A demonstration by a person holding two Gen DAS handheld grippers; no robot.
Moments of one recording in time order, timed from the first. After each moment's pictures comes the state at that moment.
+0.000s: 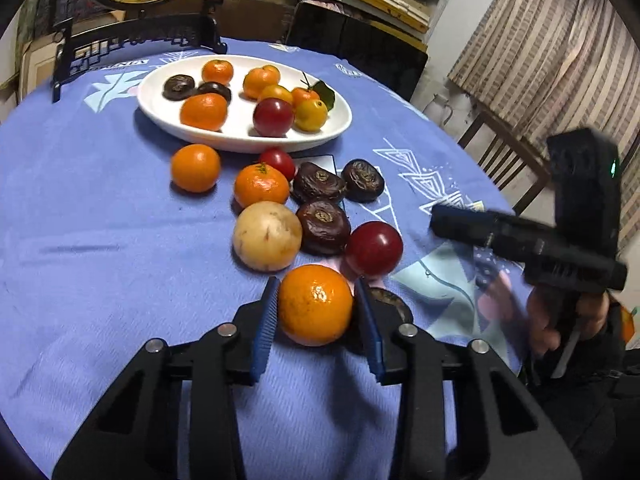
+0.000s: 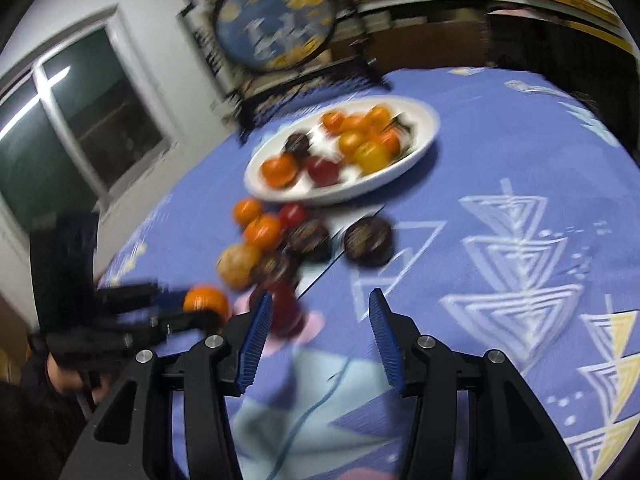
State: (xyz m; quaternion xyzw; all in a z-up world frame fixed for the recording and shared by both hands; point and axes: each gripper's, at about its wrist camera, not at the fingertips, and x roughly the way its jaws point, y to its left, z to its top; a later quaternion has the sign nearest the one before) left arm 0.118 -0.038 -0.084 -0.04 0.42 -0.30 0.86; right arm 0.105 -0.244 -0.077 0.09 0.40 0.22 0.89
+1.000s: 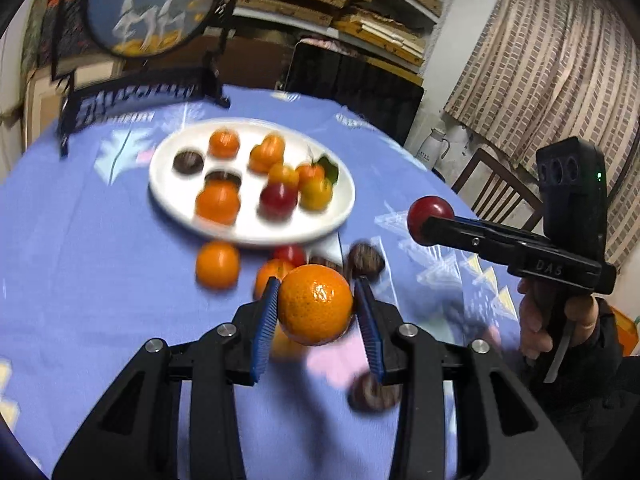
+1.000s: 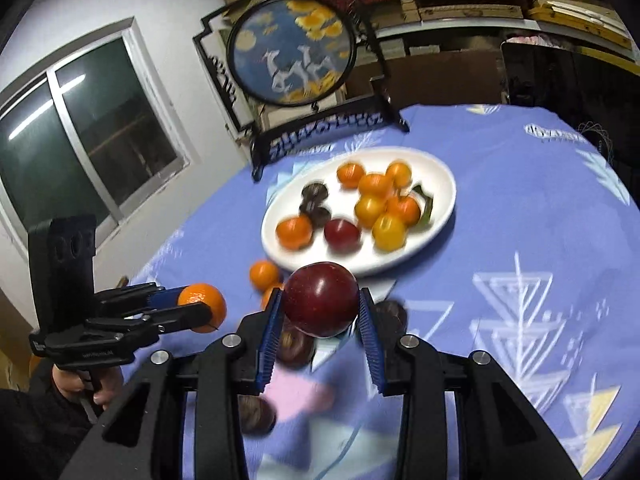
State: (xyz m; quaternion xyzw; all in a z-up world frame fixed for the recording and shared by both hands) left arm 0.154 -0.036 -0.030 -0.03 0.36 -0.30 0.88; right arm 0.147 -0.253 -0.024 0.10 0.35 0.22 0.91
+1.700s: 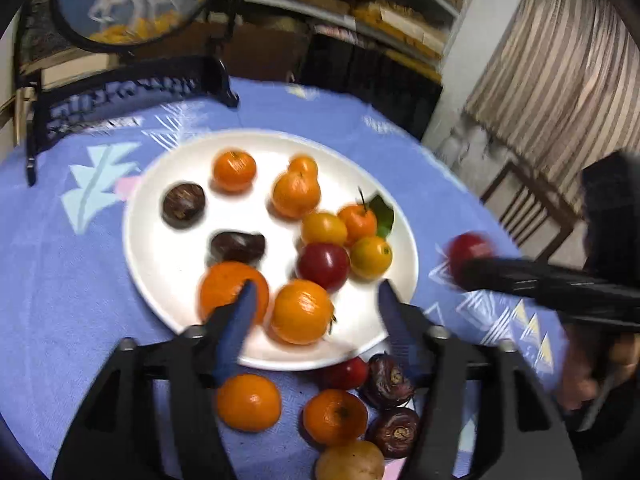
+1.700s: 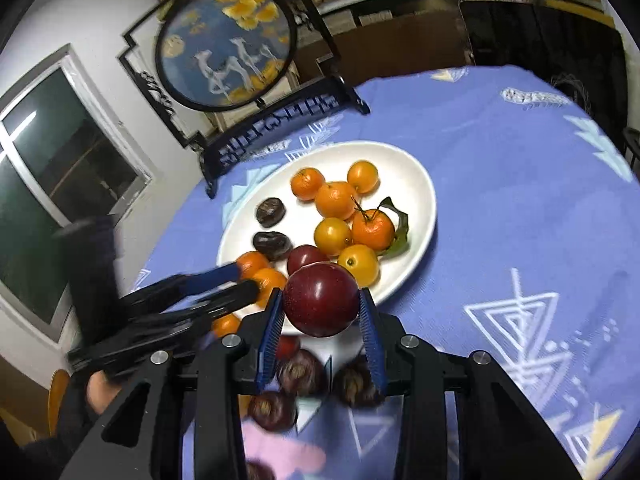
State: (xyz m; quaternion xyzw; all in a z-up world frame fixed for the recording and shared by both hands) left arm 0.267 -0.046 -0.047 -0.05 0.38 -0.28 0.88; right arm 0.225 -0.249 -0.039 0.16 0.42 0.16 0.88
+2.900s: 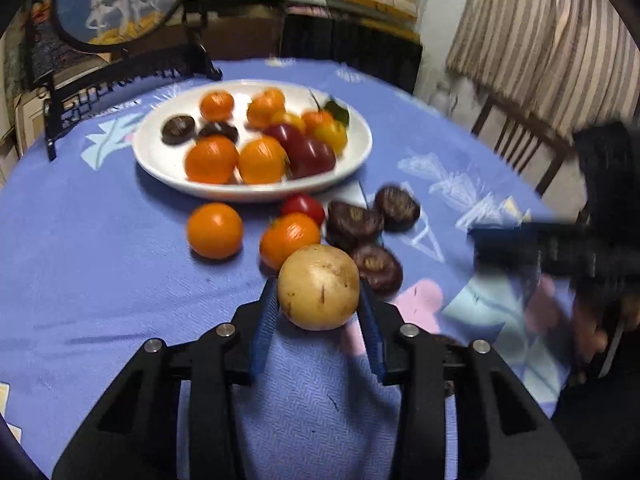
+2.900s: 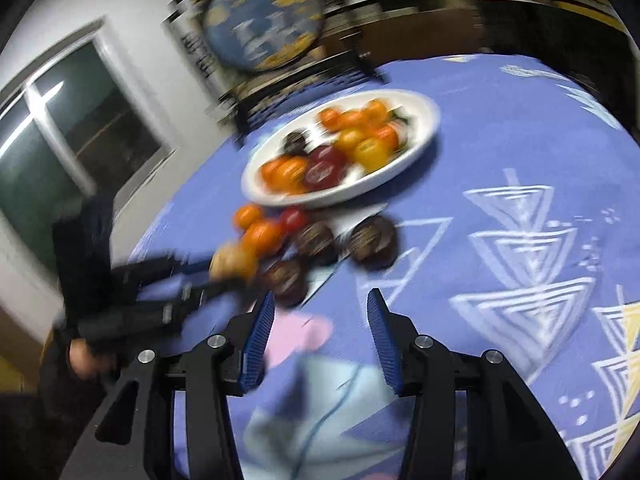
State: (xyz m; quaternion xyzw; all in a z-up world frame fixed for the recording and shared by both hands) left arm 0.158 -0.043 -0.078 0.04 0.39 -0.29 0.87; right arm 0.107 -0.243 -0.080 0.12 0.41 0.22 0.88
